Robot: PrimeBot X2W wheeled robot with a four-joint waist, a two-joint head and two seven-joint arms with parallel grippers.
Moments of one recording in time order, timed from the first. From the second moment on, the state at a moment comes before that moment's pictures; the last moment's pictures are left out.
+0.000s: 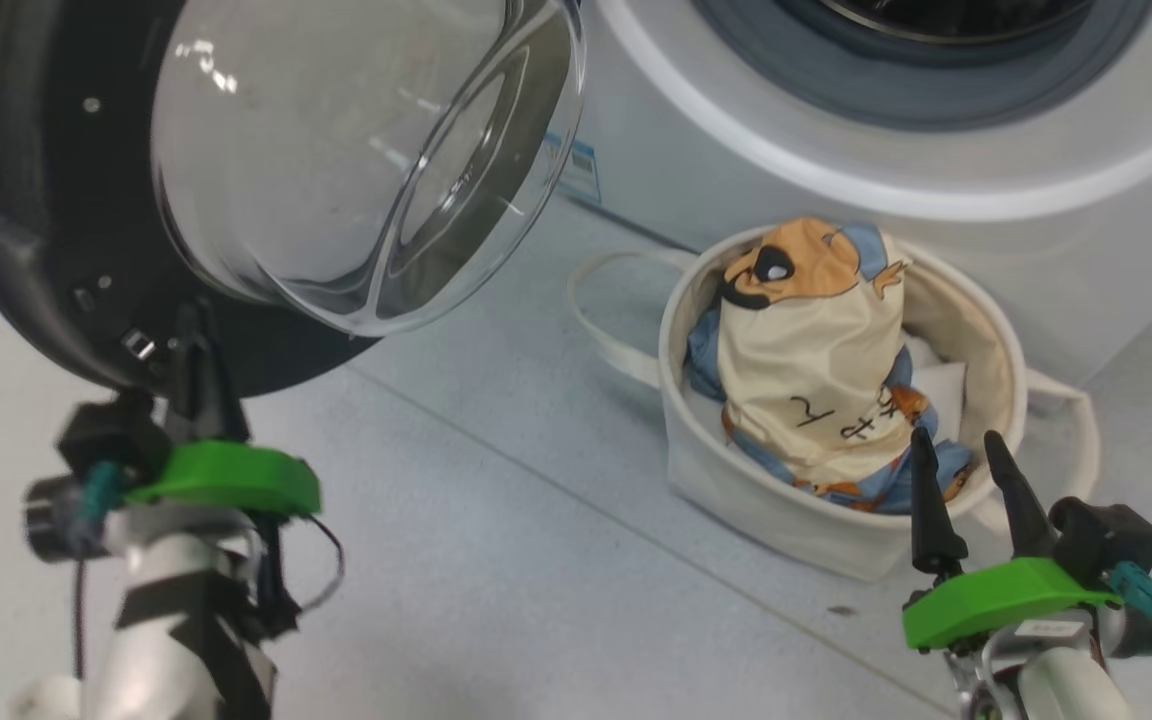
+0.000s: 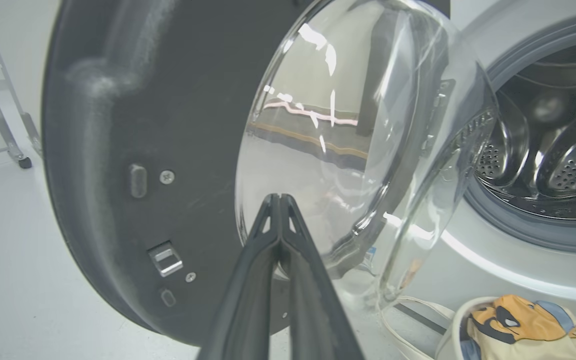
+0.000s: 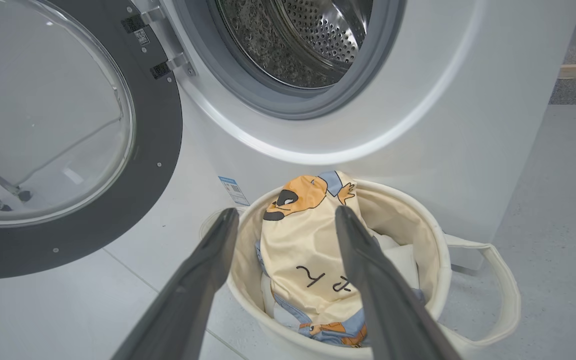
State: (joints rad) left arm -0.50 0.02 0.11 0.51 -0.14 0.07 -0.26; right arm -0.16 -0.13 0.09 0.31 0.30 0.13 -0.25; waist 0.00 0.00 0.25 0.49
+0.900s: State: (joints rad) left arm -0.23 0.04 -0.32 0.43 -0.29 0.03 -0.26; right arm -0.01 -0.05 0.02 0.09 0.32 0.13 -0.25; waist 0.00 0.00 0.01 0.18
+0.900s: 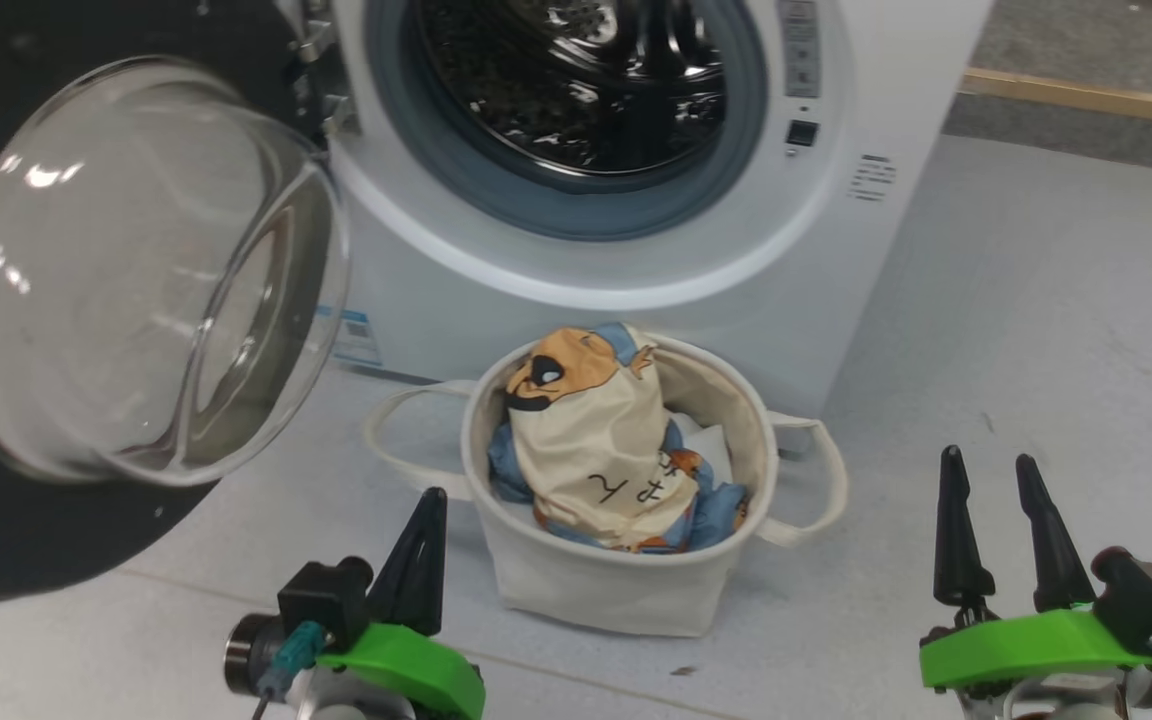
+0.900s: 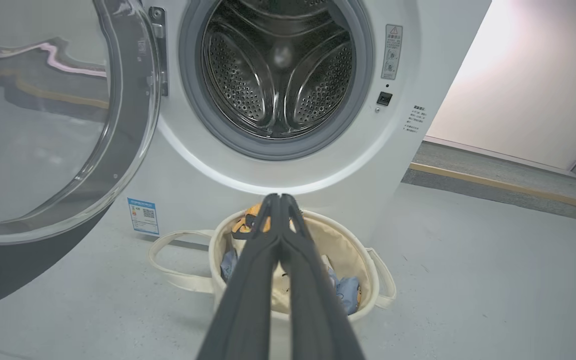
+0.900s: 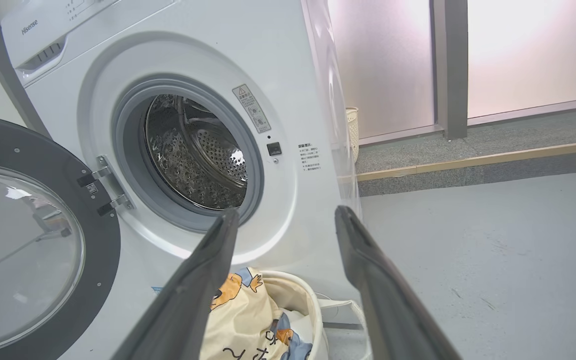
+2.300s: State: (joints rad) left arm -0.19 0.04 -0.38 0.45 -0.34 0.02 -0.26; right arm 0.02 -0.05 0.03 0.15 0.28 0.13 -0.25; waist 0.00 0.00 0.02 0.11
